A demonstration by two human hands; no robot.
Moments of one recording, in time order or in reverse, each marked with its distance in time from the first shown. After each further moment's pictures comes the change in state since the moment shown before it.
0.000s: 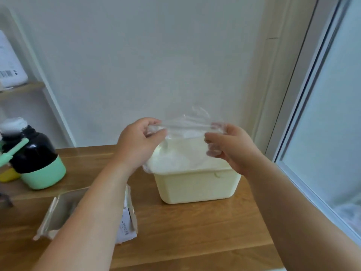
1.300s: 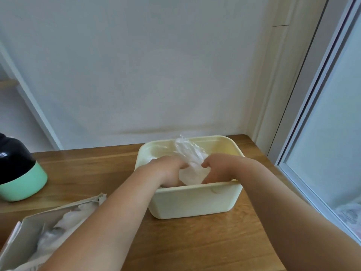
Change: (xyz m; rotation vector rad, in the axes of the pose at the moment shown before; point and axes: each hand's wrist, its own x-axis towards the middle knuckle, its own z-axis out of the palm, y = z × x) left_hand 0.044 -0.029 0.093 0.888 -0.862 -0.013; right_hand 0.061 0.029 -0.018 -1.342 -0.454 0.285
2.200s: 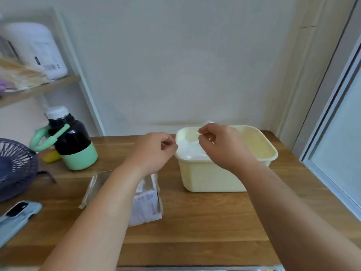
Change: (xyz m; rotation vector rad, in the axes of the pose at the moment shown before) left_hand -0.125 -0.055 0.004 -0.494 0.656 -0.053; right_hand -0.064 -0.079 0.033 0.431 0.802 -0.389
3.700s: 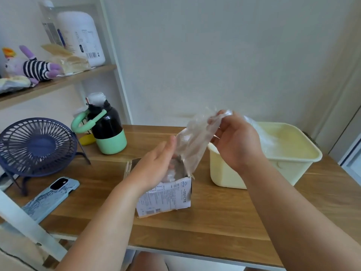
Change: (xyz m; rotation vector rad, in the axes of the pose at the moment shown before) left_hand -0.071 -0.049 -0.025 -0.366 -0.073 -0.245; right_hand 0.005 -0.048 0.054 1.454 -0.180 0.238
